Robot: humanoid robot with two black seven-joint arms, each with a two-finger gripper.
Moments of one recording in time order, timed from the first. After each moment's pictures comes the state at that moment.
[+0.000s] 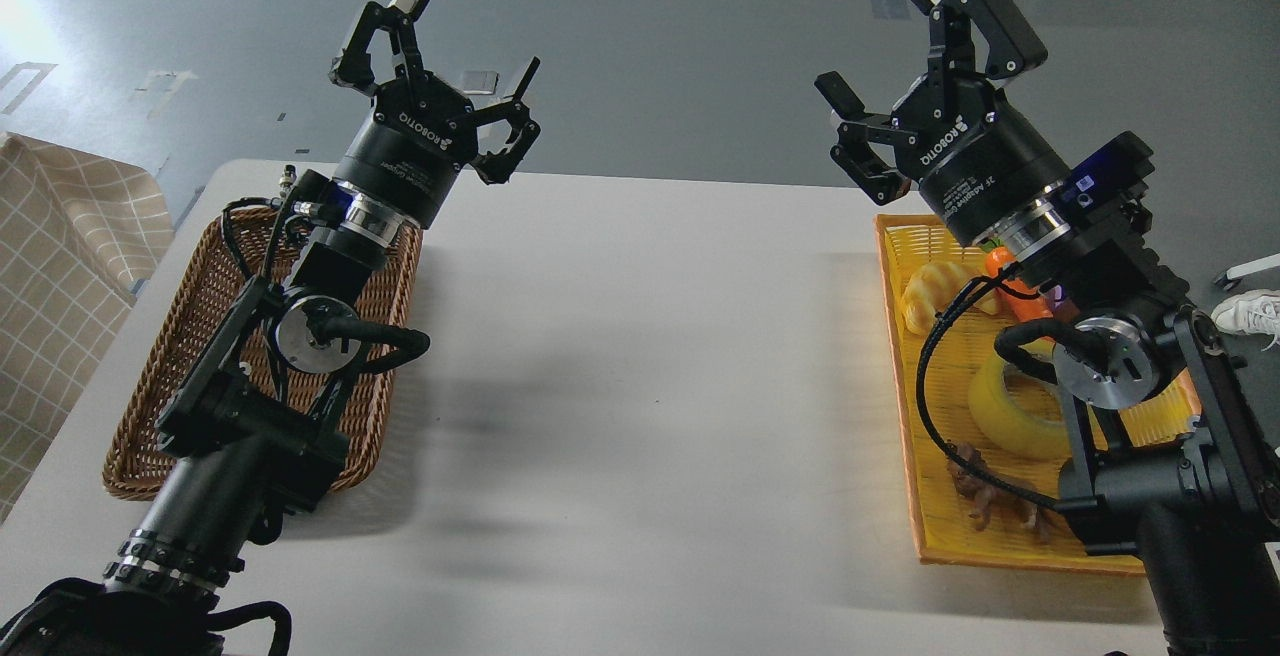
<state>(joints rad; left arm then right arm) -0.44 0.06 -1.40 -1.16 0.47 -0.49 -0.13 0.41 0.00 1.45 1.48 -0.86 0.39 -0.14</state>
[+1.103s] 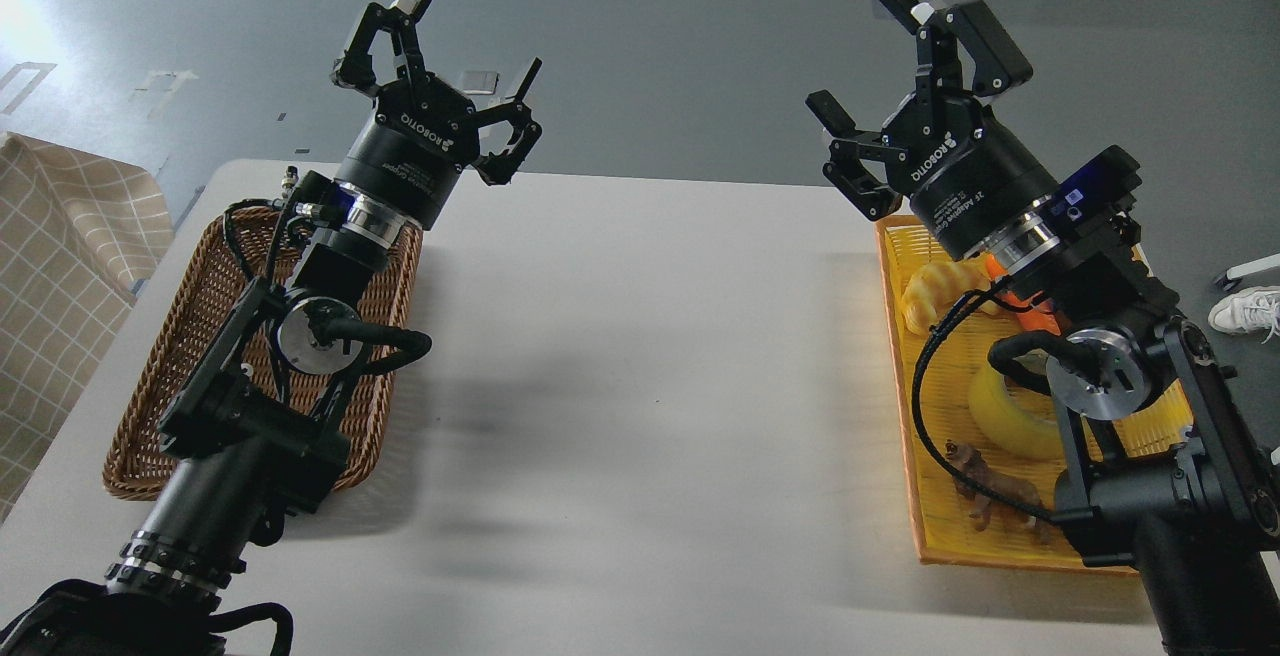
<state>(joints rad) -0.44 0.05 -1.40 -1.16 0.47 -0.49 -0.13 0.39 0.00 1.43 1.48 -0.86 0.39 -0.14</state>
